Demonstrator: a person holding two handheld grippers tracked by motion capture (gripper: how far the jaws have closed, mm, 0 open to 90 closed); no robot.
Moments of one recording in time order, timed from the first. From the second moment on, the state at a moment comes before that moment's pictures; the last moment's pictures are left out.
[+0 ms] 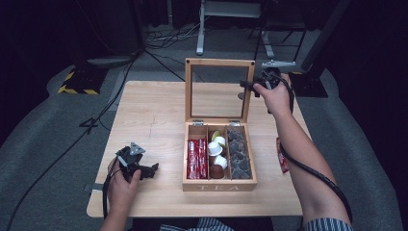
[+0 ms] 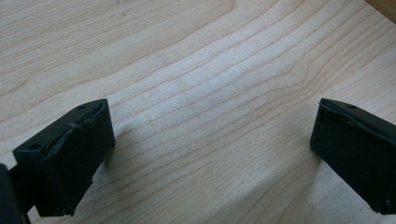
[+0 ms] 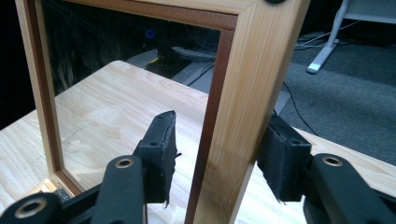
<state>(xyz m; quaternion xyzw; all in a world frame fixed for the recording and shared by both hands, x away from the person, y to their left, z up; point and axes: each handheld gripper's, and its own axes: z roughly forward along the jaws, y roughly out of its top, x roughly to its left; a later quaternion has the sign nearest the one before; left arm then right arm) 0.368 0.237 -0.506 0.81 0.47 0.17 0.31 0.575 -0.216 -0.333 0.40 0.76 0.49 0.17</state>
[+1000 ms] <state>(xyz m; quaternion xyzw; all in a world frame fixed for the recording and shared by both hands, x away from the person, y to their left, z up) 0.368 0.237 -0.506 0.81 0.47 0.17 0.31 0.532 -0.219 -0.318 0.36 0.77 0.49 0.19</state>
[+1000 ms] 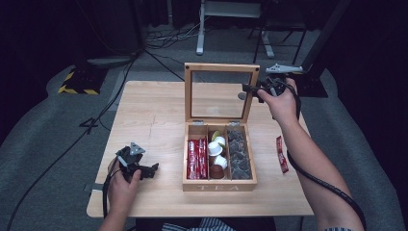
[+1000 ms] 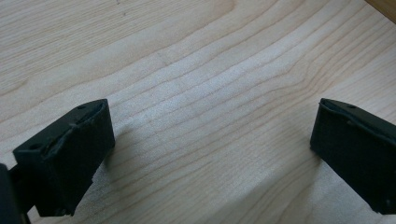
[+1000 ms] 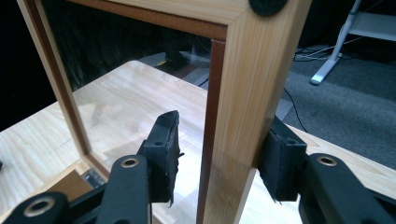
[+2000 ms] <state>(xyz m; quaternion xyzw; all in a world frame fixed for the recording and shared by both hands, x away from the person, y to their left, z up) 0.369 0.236 -0.506 0.81 0.47 0.17 0.31 0.455 -0.232 -0.290 0.31 0.80 0.48 0.19</state>
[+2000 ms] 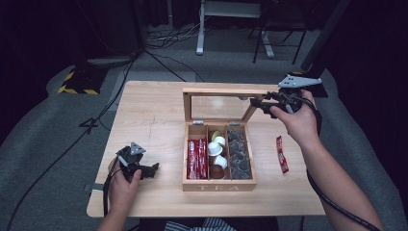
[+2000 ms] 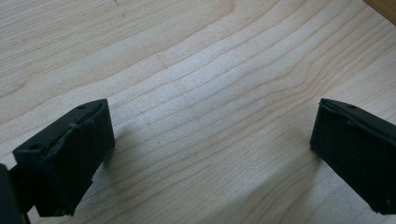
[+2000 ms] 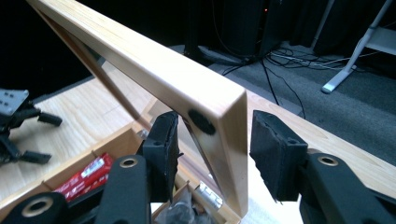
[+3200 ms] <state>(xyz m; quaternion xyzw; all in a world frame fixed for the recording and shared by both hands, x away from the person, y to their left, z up) 0.369 0.236 -0.506 0.81 0.47 0.17 0.31 0.377 -0.228 -0.318 0.25 0.84 0.42 0.23</state>
